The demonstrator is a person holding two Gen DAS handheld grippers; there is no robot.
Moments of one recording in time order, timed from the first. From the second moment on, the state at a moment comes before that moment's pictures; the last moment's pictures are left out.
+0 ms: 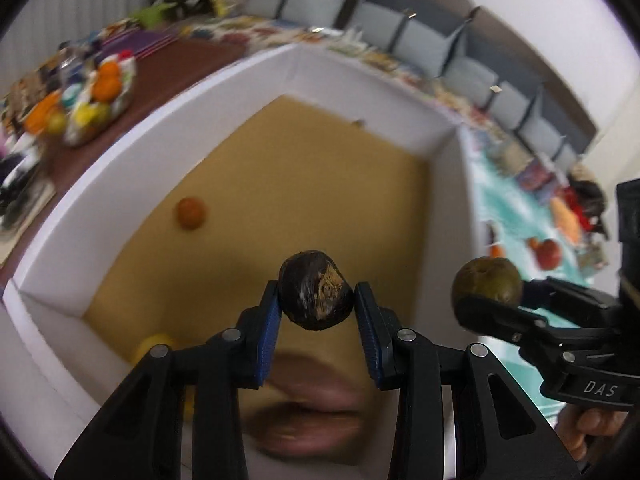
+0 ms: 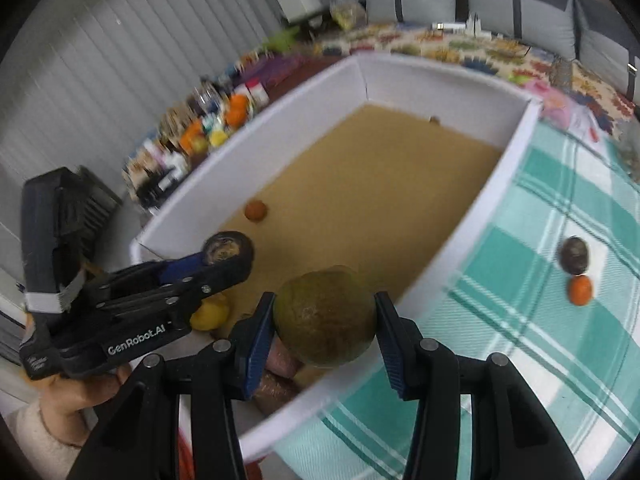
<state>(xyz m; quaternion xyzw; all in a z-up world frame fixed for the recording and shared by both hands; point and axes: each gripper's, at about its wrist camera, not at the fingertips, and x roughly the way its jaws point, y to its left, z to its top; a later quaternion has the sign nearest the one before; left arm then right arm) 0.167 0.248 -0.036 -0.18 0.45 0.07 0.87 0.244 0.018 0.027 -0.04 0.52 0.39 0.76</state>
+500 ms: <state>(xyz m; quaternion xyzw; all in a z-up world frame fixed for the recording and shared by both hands) 0.161 0.215 0.056 -0.14 0.34 0.07 0.93 0.240 -0.043 0.137 -0.02 0.35 0.34 0.87</state>
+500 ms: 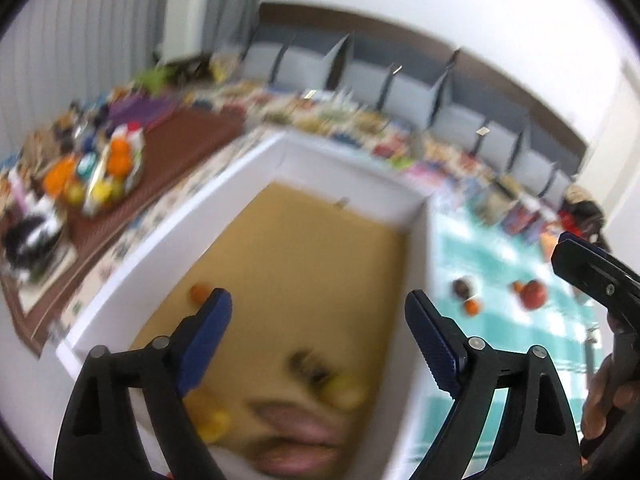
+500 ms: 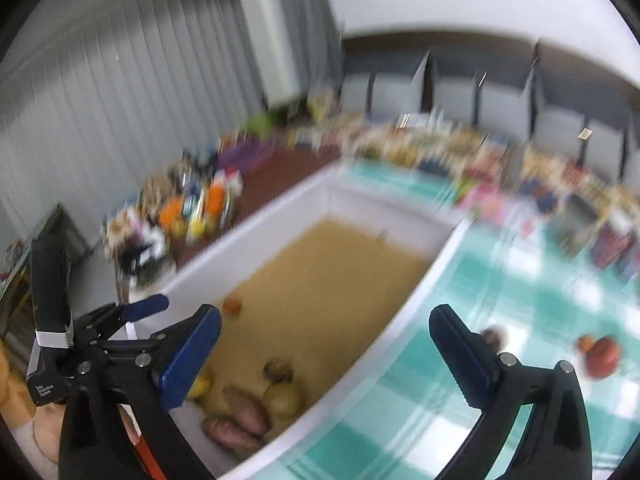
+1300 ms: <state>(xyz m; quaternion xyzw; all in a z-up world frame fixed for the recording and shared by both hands) 0.154 -0.071 -0.128 0.00 0.44 -0.10 0.89 0.144 -0.392 -0.082 0.04 0.47 0.01 0.88</state>
